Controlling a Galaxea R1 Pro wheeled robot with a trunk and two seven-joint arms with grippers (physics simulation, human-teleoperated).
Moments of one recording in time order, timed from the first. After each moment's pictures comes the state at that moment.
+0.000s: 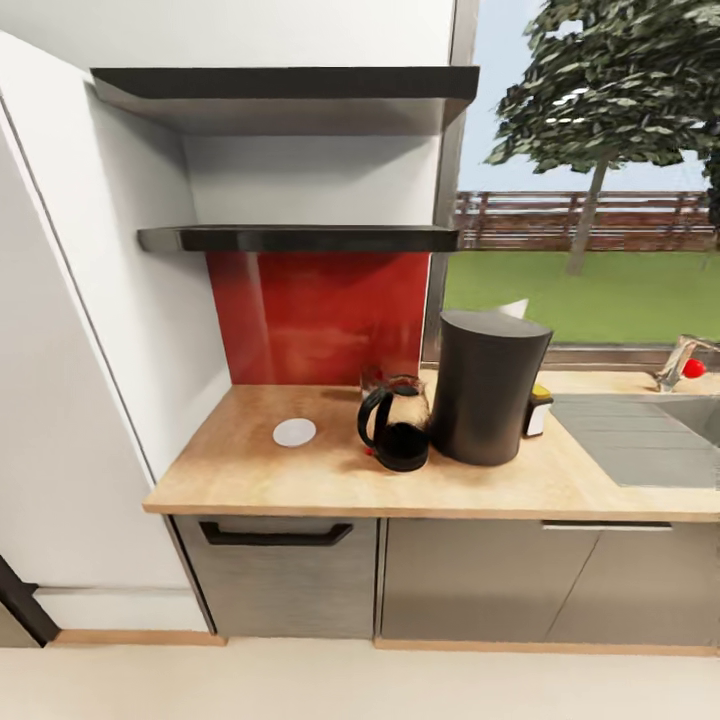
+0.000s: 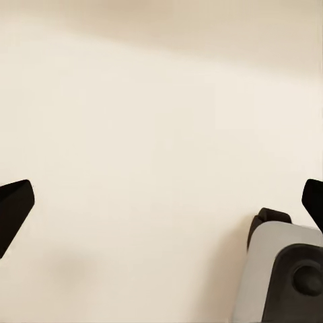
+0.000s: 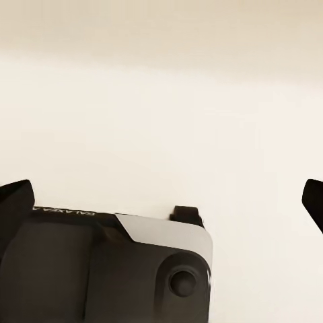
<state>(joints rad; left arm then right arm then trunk) 0.01 0.22 0.27 -0.32 0.03 -0.23 -0.05 -0.36 0.05 0.24 -0.03 -0.15 -0.07 -0.02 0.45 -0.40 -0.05</state>
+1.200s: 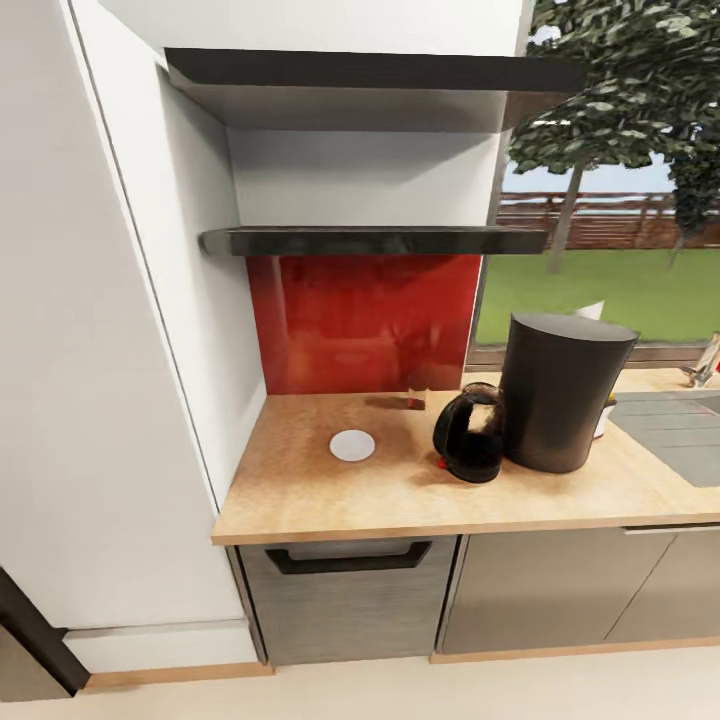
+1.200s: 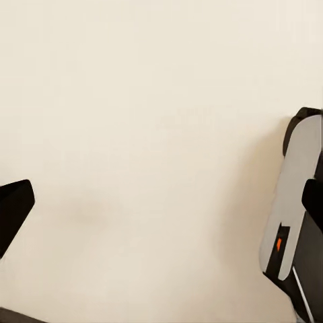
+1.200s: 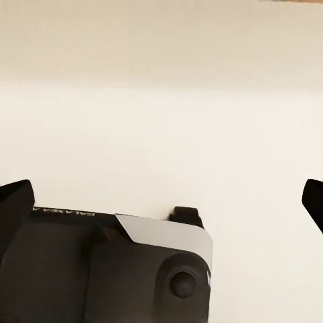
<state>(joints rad) 0.02 0.27 0.25 -0.11 -0.03 -0.22 -0.05 -0.36 0.05 0.24 -0.03 -0.15 -0.07 -0.02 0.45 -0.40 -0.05</state>
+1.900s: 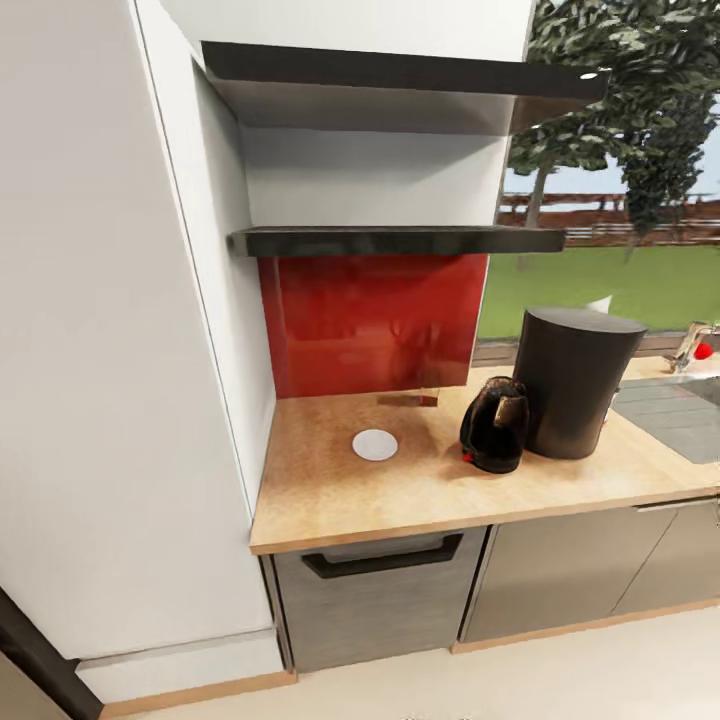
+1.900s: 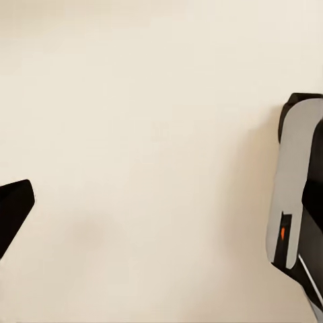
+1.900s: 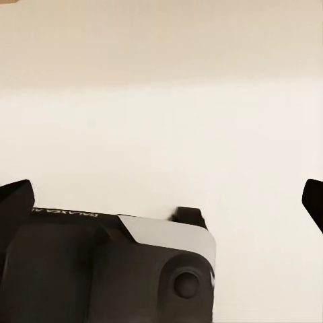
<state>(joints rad) 0.02 0.27 0.25 -0.12 -0.15 -0.22 -0.05 -0.36 0.06 0.24 -0.03 -0.16 -0.07 -0.03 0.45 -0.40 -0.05</state>
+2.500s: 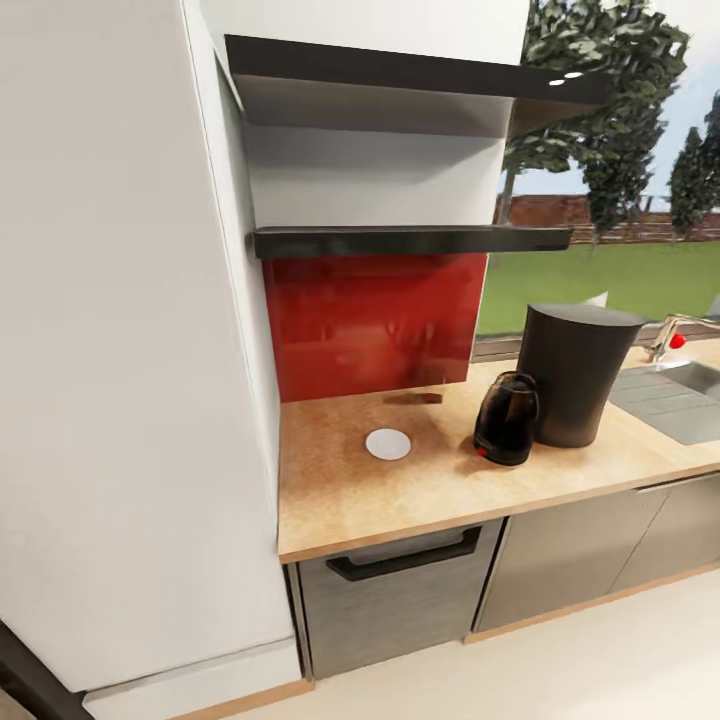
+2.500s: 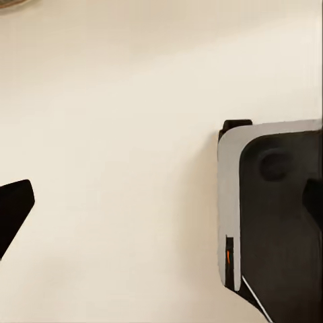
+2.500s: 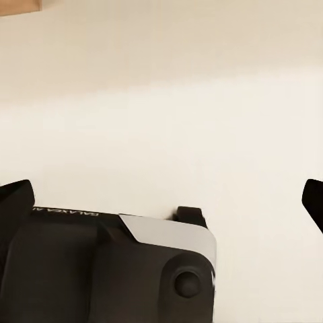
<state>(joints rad) 0.01 0.23 0.24 -0.18 -0.19 -0.23 -0.17 -0.36 0.06 0.24 -0.03 -0.16 -0.07 -0.03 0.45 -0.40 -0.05</state>
